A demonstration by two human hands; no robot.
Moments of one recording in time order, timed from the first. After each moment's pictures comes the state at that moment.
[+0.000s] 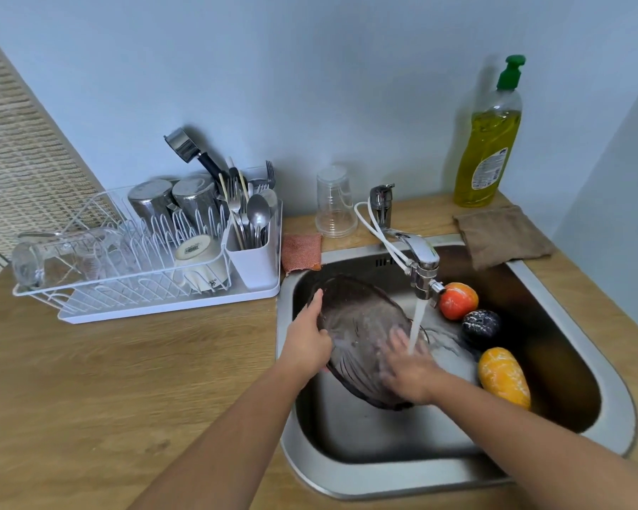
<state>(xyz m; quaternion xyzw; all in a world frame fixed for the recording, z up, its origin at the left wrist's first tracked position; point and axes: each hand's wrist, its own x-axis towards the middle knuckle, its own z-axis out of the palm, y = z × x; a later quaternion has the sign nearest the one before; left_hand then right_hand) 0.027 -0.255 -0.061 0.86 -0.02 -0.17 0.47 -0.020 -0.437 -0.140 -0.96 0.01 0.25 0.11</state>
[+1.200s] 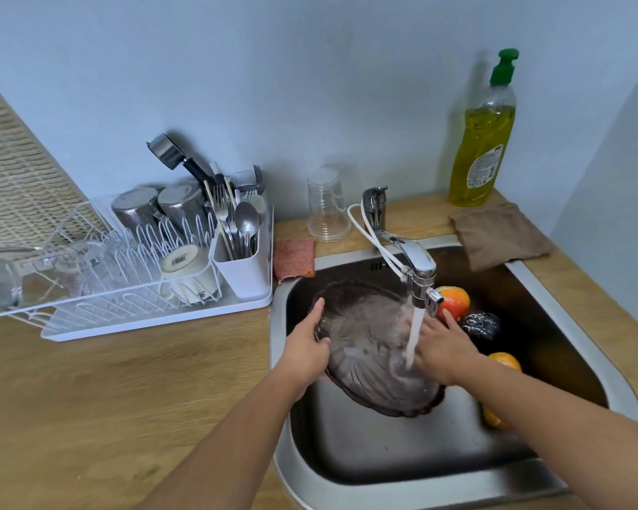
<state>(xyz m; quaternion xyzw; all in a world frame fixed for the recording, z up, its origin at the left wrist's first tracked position) 0.035 -0.261 -0.065 0.82 0.00 -0.23 0.53 -0.002 -0.492 -0.128 -0.98 0.01 0.19 0.02</state>
